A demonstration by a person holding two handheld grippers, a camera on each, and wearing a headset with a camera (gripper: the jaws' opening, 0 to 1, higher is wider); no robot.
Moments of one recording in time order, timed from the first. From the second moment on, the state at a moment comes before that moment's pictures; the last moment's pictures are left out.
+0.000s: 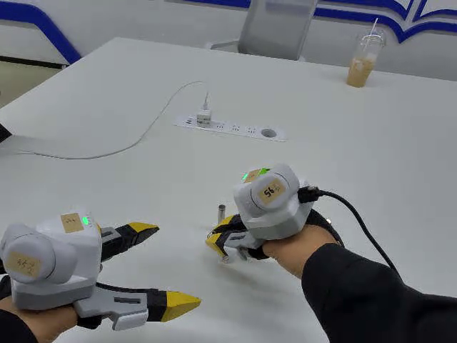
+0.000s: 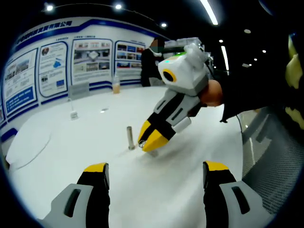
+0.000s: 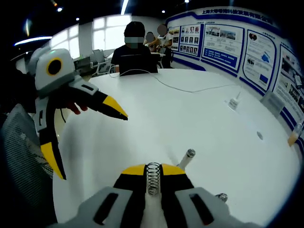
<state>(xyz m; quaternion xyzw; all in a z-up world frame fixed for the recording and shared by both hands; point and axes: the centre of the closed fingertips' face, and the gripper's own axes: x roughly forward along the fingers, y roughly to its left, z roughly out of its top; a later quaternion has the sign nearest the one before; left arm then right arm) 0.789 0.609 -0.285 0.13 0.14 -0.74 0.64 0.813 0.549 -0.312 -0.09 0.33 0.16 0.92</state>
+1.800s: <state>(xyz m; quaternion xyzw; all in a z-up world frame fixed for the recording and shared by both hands) 0.789 0.608 -0.282 0.14 0.14 -0.74 0.64 0.828 0.521 -0.230 -0.02 0.17 0.11 0.98</state>
